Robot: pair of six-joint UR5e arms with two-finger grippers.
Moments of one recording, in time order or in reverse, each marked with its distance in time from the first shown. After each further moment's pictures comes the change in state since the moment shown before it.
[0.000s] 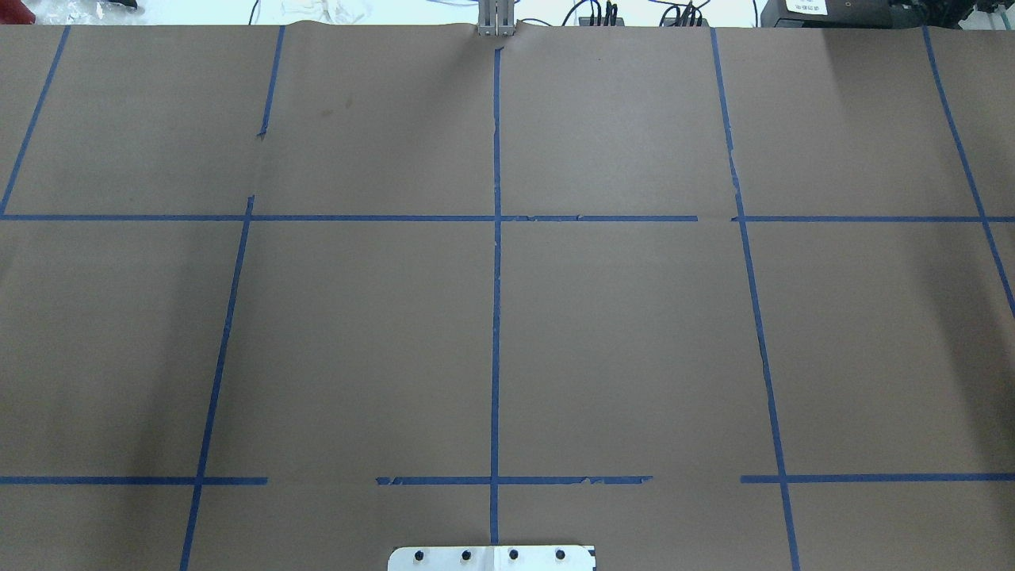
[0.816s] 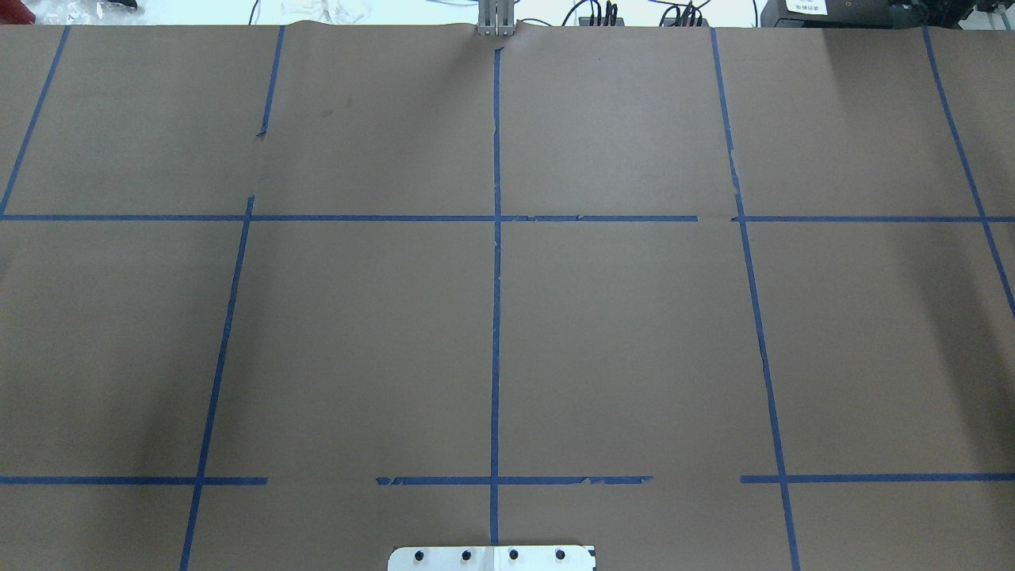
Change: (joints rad) left arm 0.003 -0.065 0.013 0.116 0.006 0.010; right arm 0.000 0.014 0.040 -0.122 0.006 -0.001
